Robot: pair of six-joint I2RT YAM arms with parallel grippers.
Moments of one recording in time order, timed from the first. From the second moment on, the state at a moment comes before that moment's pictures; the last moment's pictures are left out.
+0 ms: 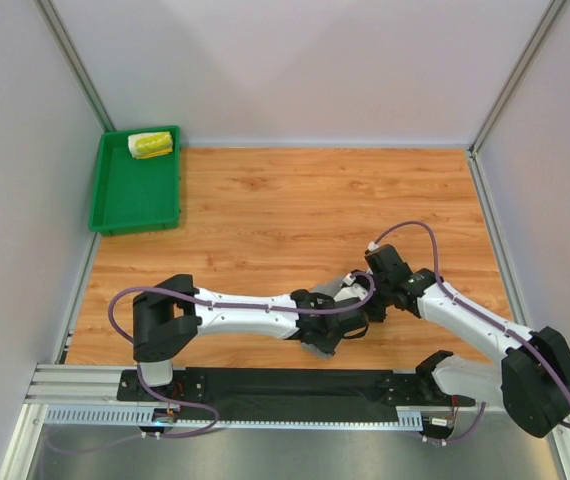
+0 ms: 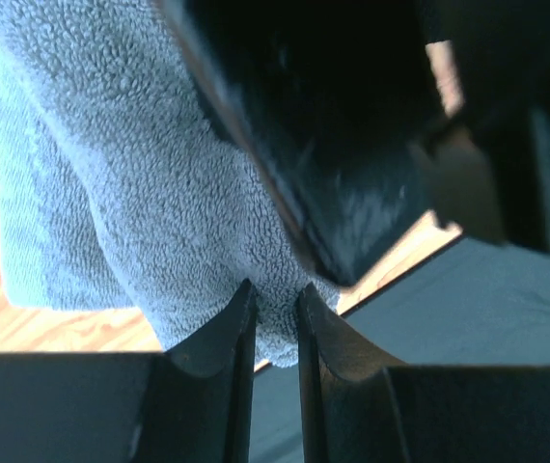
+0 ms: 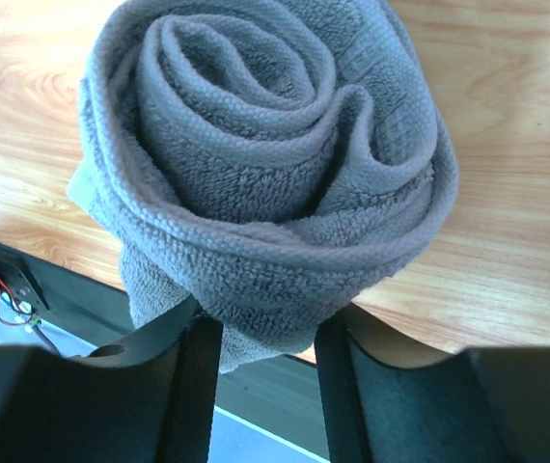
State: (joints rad) left arm -1.38 1.85 1.29 -0.63 -0.26 -0.65; right arm 0.57 1.14 0.59 -0.53 -0.24 0.79
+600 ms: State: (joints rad) left arm -0.93 1.69 1.10 -0.47 0.31 -0.54; right arm 0.55 1.14 0.83 -0.74 -0.14 0.65
